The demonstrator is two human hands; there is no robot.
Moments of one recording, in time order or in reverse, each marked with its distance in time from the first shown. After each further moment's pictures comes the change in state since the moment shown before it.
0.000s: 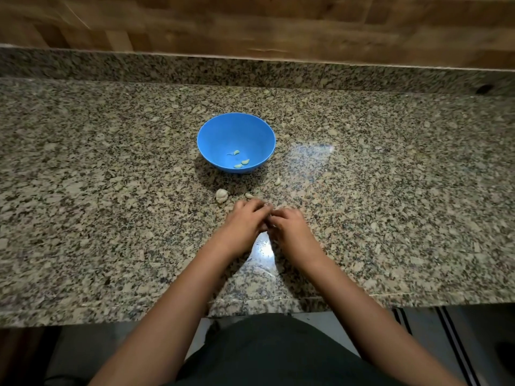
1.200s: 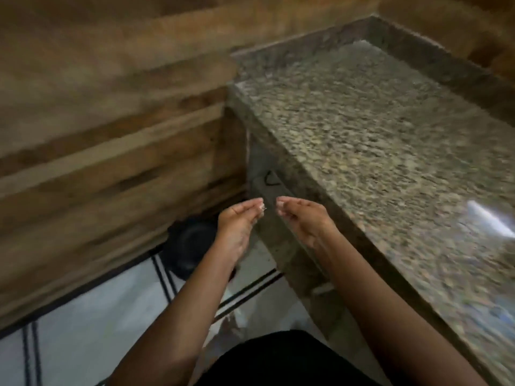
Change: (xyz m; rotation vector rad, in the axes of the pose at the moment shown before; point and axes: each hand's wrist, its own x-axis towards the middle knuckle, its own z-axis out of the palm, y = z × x) left_hand -0.435 -0.171 -0.032 -1.638 1.557 -0.931; right_hand -0.069 -0.400 0.220 1.042 -0.869 0.327
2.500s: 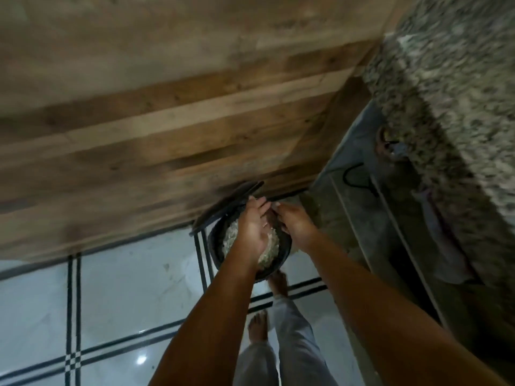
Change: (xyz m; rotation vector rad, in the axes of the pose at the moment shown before) left_hand 0.236 -0.013 -0.161 -0.238 0.307 -0.322; right_hand 0.229 0.128 0.182 -0.496 -0.191 0.242
